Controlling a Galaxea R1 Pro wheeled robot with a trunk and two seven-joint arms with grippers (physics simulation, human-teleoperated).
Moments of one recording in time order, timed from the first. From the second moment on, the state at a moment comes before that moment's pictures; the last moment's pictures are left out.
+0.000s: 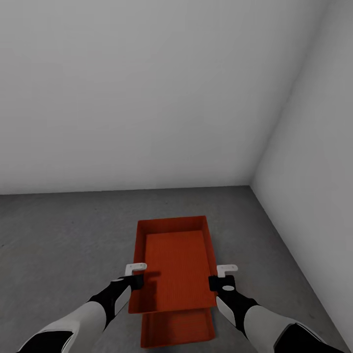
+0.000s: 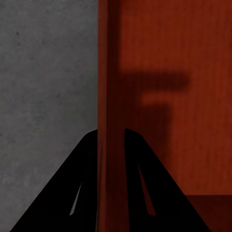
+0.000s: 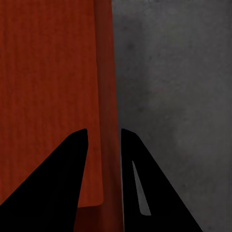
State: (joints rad) left arm -0.75 -0.09 0.04 -0.18 0.05 0.12 0.08; right arm -0.75 0.10 0.62 -0.12 -0.51 -0.08 -0.28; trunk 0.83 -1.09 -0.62
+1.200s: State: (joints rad) left arm -0.75 -0.10 0.03 -0.19 0.06 0.13 0.09; right arm -0.75 0.09 0.61 -0.12 -0.52 -0.08 -0.27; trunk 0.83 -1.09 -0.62
